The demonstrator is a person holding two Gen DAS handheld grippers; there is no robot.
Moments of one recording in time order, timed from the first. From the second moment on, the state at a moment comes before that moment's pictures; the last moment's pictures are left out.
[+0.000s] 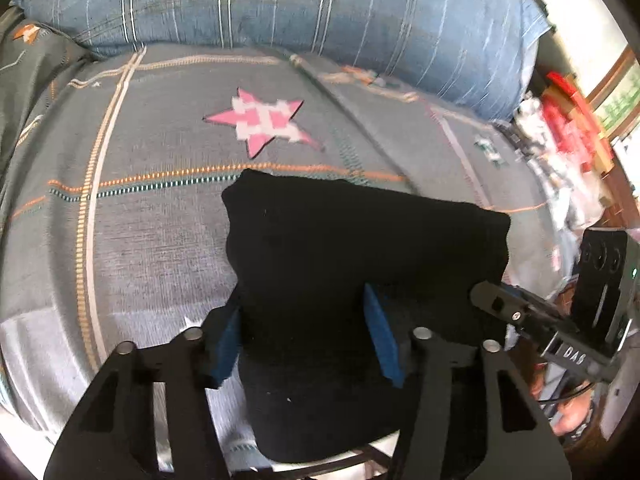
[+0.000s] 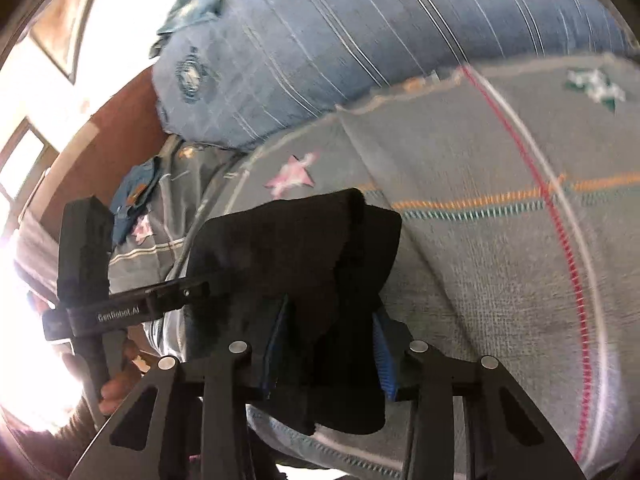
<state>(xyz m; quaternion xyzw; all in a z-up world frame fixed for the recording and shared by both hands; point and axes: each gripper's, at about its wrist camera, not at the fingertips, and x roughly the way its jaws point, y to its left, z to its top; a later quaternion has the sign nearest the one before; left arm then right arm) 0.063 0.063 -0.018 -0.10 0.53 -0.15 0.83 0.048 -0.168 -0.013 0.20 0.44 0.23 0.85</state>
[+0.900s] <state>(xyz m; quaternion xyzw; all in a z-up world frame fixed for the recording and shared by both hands) 0.190 0.046 0.007 -0.09 0.48 0.00 0.87 0.179 -0.166 0.031 0.02 0.45 0.03 0.89</state>
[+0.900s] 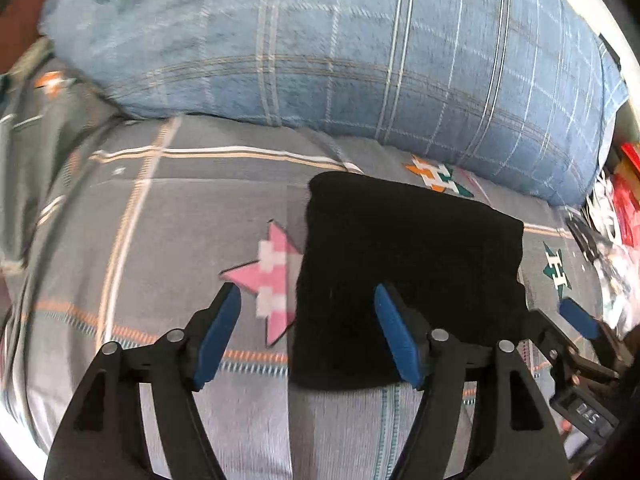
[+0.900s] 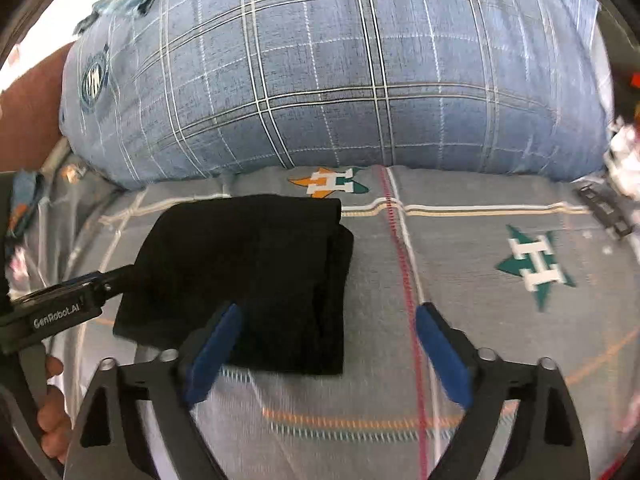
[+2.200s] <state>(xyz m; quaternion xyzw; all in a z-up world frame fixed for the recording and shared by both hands) 0.092 -0.021 0.023 0.02 0.40 0.05 0.92 0.070 -0.196 0.055 0.00 0.35 -0.02 0.93</state>
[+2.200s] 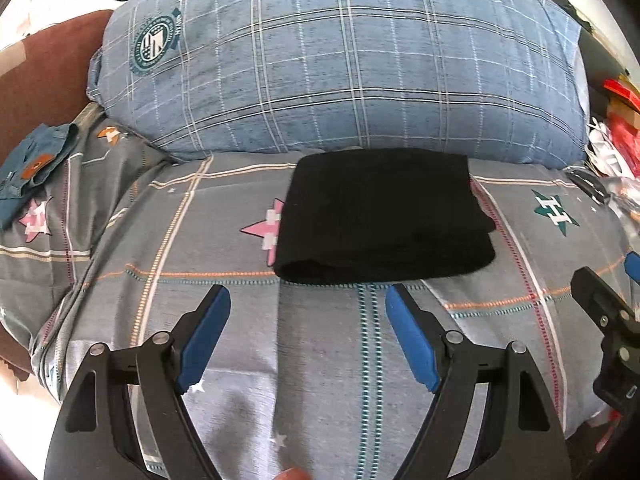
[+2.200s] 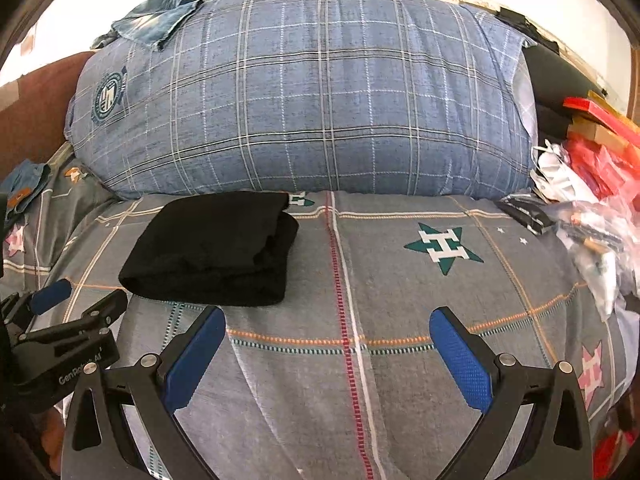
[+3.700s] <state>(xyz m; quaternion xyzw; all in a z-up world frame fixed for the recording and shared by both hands) 0.089 -0.065 0.025 0.00 0.41 -0.02 0.91 0.061 -0.238 0.046 0.00 0.37 -0.06 0.93</state>
